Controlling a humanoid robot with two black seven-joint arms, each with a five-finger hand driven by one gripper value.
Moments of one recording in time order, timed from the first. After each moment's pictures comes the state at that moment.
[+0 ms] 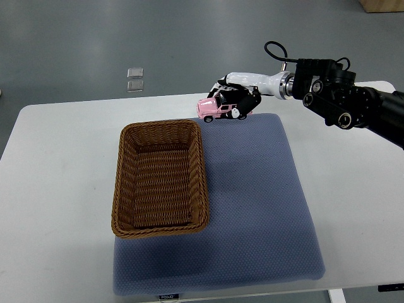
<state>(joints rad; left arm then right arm) 0.03 0.00 -0.08 -0.11 0.11 -0.11 -0.05 1.25 -0.16 0.03 0.54 -1.03 0.30 0.41</state>
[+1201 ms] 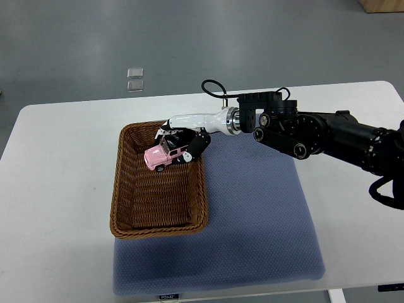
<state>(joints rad) 0.03 0.00 -0.08 -0.11 0.11 -0.11 -0.05 1.23 0.00 -0.06 0.60 -1.04 0.26 0.45</state>
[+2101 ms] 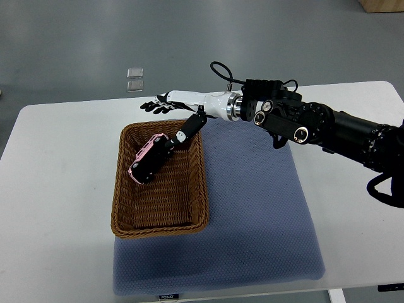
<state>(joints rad) 0.03 0.00 -0.08 -0.11 0.11 -0.11 -0.05 1.23 0.00 0.01 0.57 -0.74 0.27 0.43</state>
